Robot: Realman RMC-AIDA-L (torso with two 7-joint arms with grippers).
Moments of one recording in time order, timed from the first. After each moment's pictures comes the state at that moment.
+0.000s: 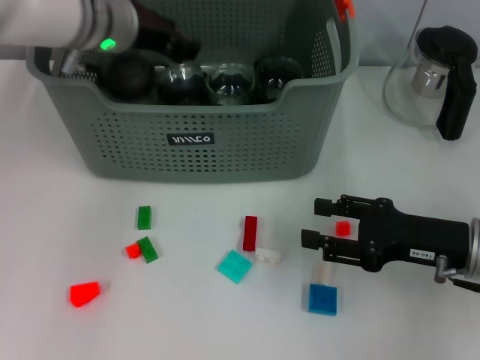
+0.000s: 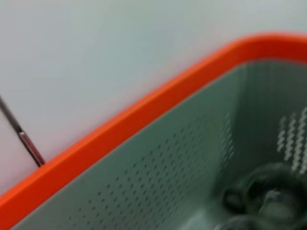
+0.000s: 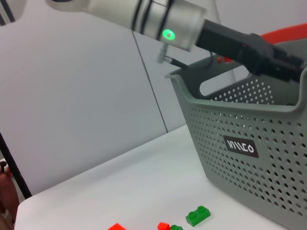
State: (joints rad) left arm -0.82 -2.17 1.01 1.01 2.67 0.87 -2.22; right arm 0.46 2.07 -0.99 -0.45 -1.69 -1.48 1.23
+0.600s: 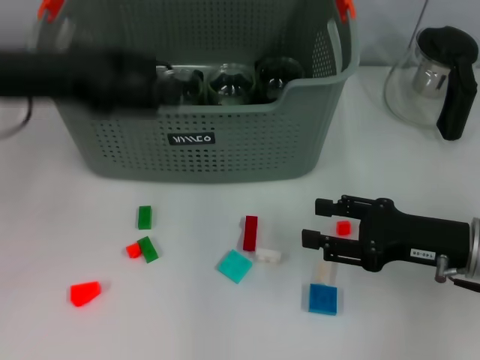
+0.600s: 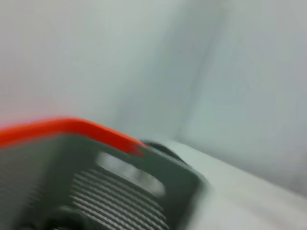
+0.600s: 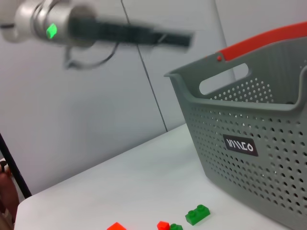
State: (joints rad) left arm -0.63 -2.09 0.50 1.20 2.12 1.82 -1.89; right arm 0.46 2.07 -0.99 -0.45 -1.69 -1.48 1.24
